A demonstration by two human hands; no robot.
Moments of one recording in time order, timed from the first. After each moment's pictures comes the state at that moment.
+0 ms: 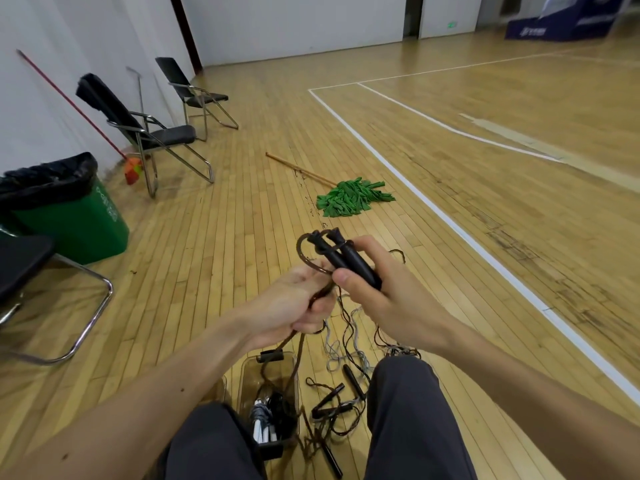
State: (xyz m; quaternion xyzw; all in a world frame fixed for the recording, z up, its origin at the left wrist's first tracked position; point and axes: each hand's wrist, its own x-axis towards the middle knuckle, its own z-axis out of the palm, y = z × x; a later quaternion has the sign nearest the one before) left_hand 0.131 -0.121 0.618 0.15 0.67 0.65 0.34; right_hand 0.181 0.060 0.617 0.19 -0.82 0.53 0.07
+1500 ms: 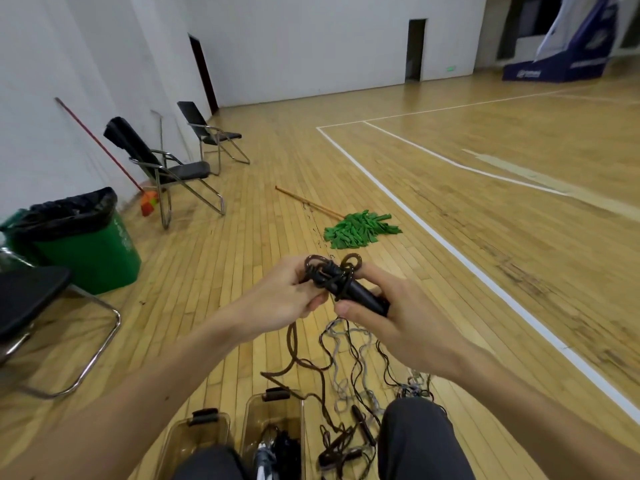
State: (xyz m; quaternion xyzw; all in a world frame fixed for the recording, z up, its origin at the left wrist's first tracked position) left_hand 0.117 -0.130 0.677 0.29 0.82 0.48 0.12; right_hand 0.178 0.065 0.645 0.23 -0.85 0.47 0.10
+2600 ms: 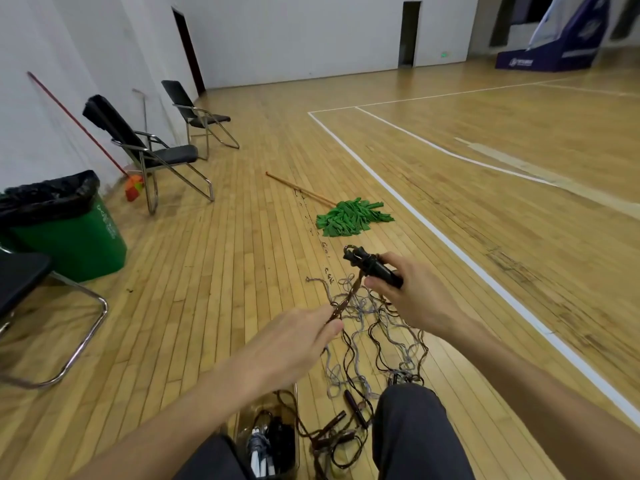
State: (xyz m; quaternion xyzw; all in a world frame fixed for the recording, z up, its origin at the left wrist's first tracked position) left_hand 0.138 -0.131 0.610 0.31 0.93 0.21 0.07; right_hand 0.125 0.088 0.605 0.03 -0.94 0.34 0.10
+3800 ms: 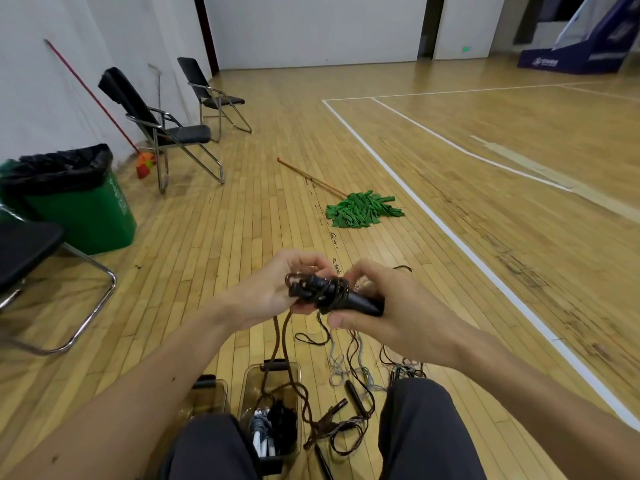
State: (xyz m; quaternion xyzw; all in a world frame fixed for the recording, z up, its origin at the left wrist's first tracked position) left_hand 0.107 -0.180 0.647 0.30 0.76 0.53 0.20; right_hand 0.168 0.024 0.646 0.23 -0.90 0.37 0.00
